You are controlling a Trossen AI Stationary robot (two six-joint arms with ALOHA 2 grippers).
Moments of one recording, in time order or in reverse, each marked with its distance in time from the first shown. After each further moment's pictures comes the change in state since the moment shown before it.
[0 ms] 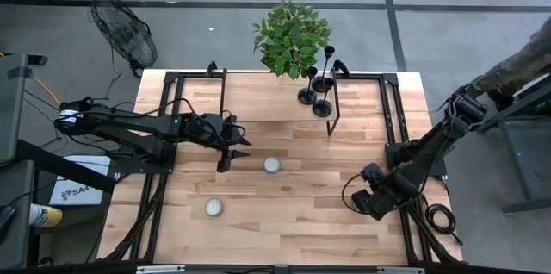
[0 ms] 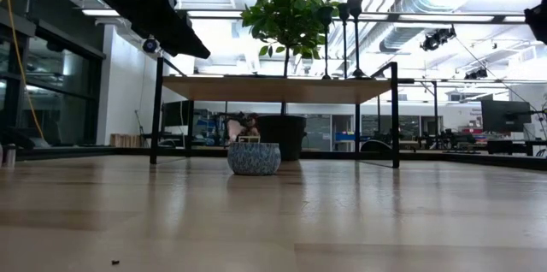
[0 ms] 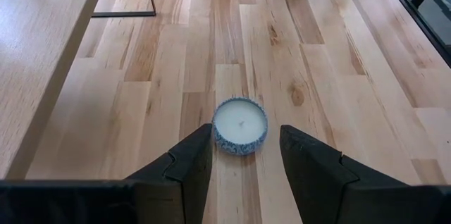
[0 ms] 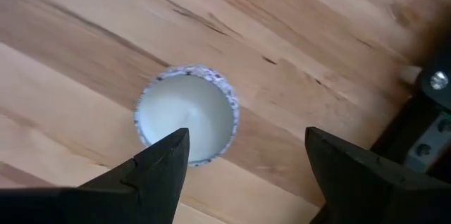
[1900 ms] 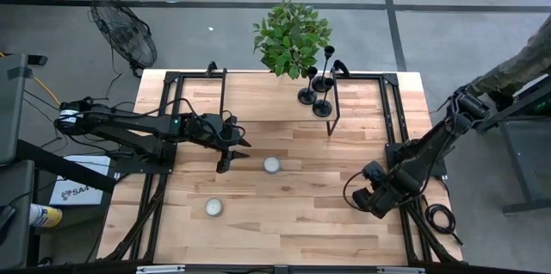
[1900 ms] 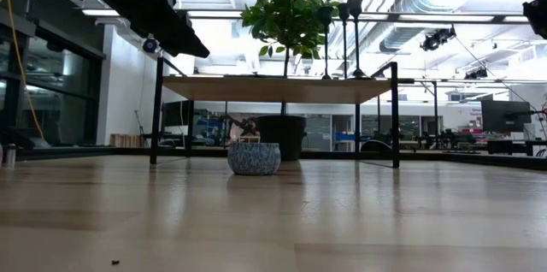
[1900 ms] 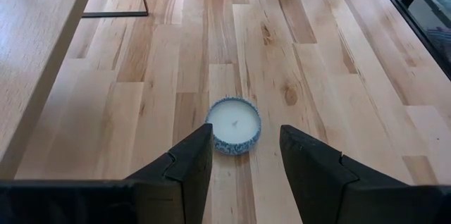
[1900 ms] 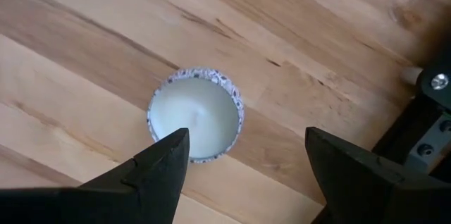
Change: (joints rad) left arm 0.000 0.000 0.000 -0.001 0.024 0.003; right arm -0.003 -0.043 0.000 -0.006 0.011 0.010
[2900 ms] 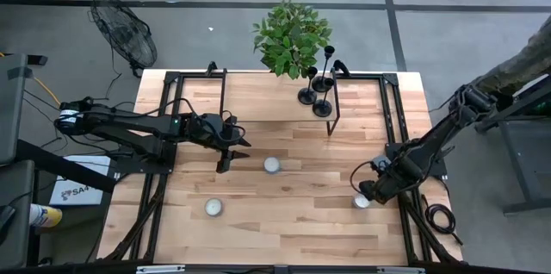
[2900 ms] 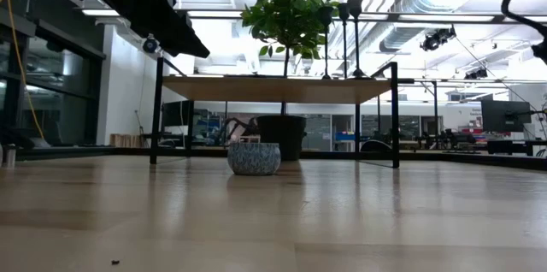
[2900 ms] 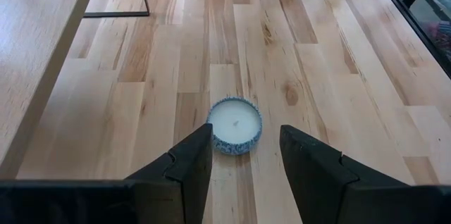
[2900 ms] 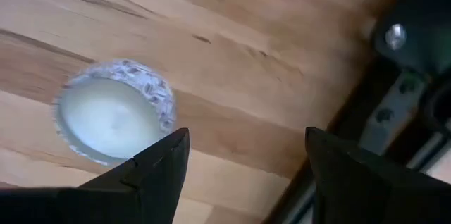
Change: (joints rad) left arm 0.000 0.000 0.000 0.000 -0.003 0.000; right arm -0.064 -0.169 -0.180 0.044 -0.189 0.095
